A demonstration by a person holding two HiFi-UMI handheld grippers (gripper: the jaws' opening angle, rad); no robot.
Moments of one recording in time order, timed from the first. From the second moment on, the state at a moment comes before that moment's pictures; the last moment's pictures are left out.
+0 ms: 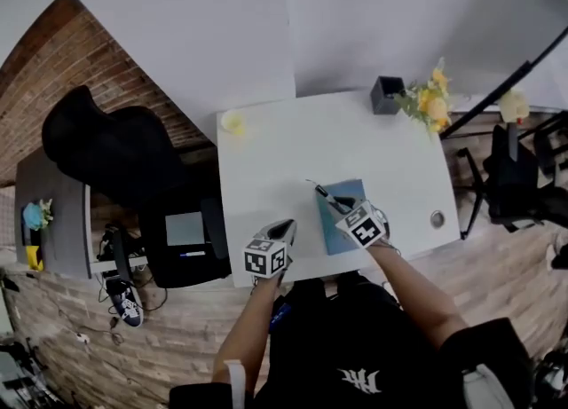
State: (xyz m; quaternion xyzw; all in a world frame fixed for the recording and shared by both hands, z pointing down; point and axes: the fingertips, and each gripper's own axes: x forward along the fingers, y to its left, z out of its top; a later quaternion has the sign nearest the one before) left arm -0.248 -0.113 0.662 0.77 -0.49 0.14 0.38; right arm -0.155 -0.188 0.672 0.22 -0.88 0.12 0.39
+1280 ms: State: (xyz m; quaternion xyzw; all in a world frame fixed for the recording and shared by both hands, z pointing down) left arm -0.131 -0.134 0.681 0.79 -0.41 0.21 0.39; right arm -0.007 -0.193 0.737 0.36 -0.78 0.37 0.35
